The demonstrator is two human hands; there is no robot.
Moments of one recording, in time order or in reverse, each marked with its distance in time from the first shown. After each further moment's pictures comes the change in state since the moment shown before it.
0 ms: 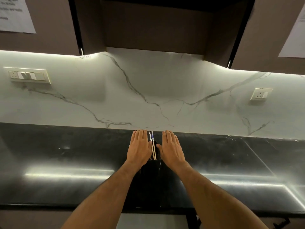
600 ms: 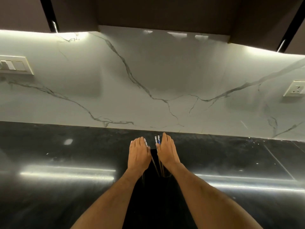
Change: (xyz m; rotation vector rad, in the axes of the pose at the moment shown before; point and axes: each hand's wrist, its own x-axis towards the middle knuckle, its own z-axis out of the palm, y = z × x) left_hand 0.061 -0.052 0.119 -0.242 -0.150 -0.255; right_hand 0.110 -0.003 0.121 0.547 -0.181 0.345
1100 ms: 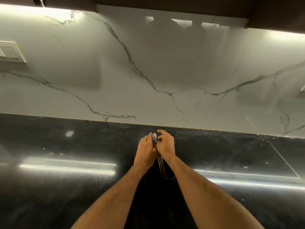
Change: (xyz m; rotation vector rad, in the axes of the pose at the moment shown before) left_hand 0.015 0.001 0.019 -0.400 -0.069 0.028; right_hand 0.028 -0.007 0.031 0.276 0.021 0.111
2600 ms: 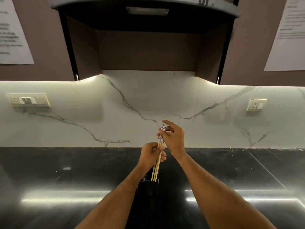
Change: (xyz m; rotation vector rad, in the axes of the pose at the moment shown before) left_hand -0.090 0.181 -0.075 -0.544 -0.120 0.017; right_hand -0.116 -0.106 -0.189 0.420 0.286 -0.439
